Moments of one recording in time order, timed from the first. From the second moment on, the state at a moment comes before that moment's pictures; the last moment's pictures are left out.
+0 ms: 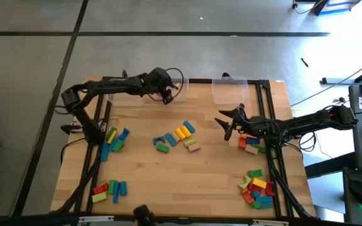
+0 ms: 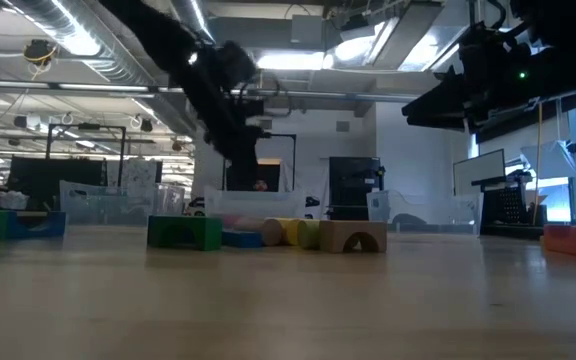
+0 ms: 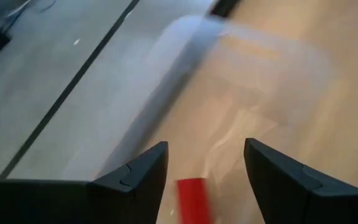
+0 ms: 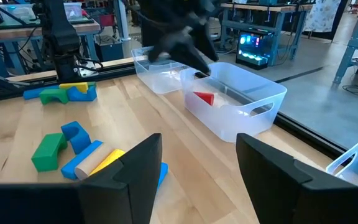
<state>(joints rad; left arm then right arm) 0.52 1.65 1.11 -0.24 -0.23 0.17 0.05 0.93 0.24 0.54 0.51 0.12</state>
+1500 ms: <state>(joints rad) 0.09 1.82 1.10 -0.40 0.00 0.35 0.05 0.93 0.24 0.52 0.51 0.12</state>
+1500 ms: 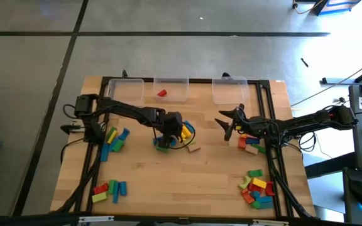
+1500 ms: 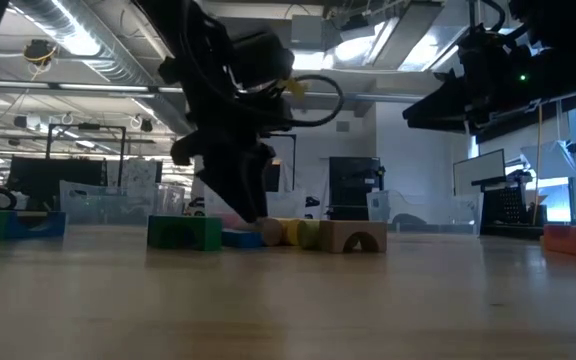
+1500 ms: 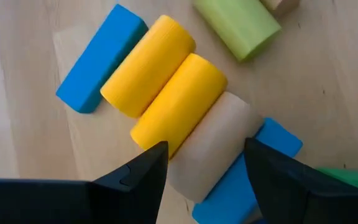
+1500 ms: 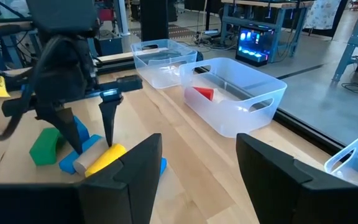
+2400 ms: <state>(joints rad) 0.11 1.89 1.10 -0.38 0.01 0.36 0.05 0.93 0.24 0.51 0.54 0.12</state>
